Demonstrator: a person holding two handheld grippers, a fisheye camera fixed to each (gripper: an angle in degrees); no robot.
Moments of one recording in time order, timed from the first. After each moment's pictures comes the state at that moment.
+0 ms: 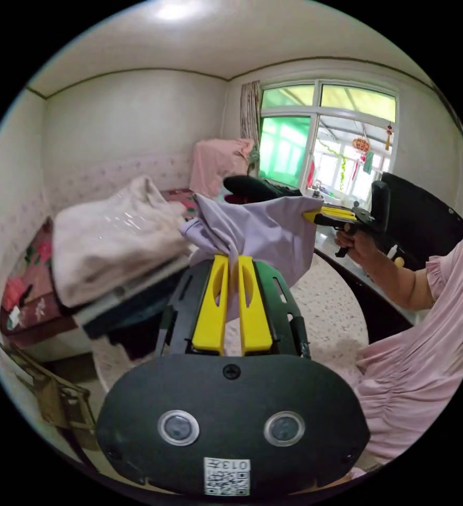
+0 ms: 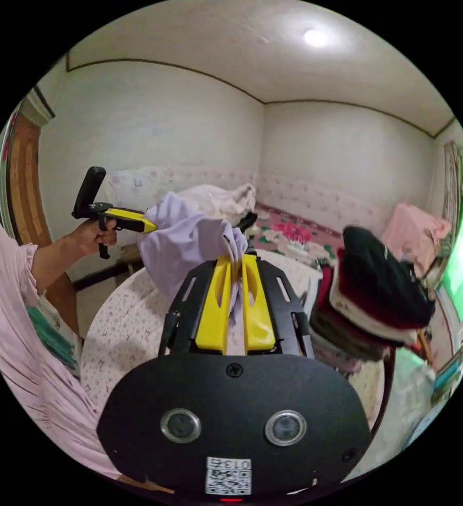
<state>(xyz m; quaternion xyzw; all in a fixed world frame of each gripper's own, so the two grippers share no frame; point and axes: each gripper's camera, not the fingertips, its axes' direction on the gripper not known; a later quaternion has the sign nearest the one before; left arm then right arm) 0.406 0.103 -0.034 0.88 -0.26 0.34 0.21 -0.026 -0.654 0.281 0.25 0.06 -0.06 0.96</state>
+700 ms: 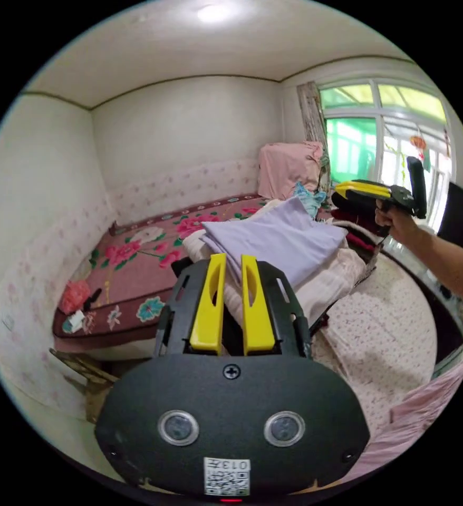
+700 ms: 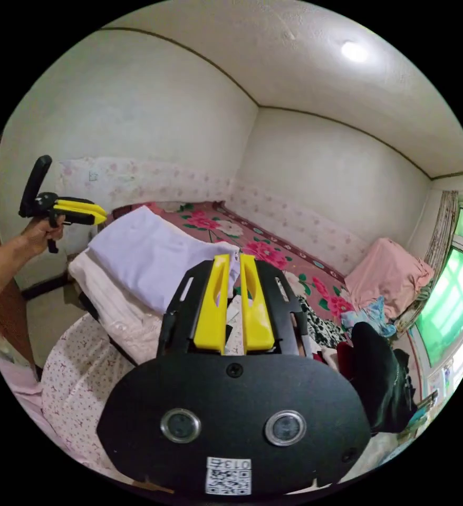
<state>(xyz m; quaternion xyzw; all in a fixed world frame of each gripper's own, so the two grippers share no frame) 0.302 0.292 -0.163 0.93 -0.27 0.18 0.16 -0.018 -1.018 0.381 0.25 0.19 -0.08 0.95</state>
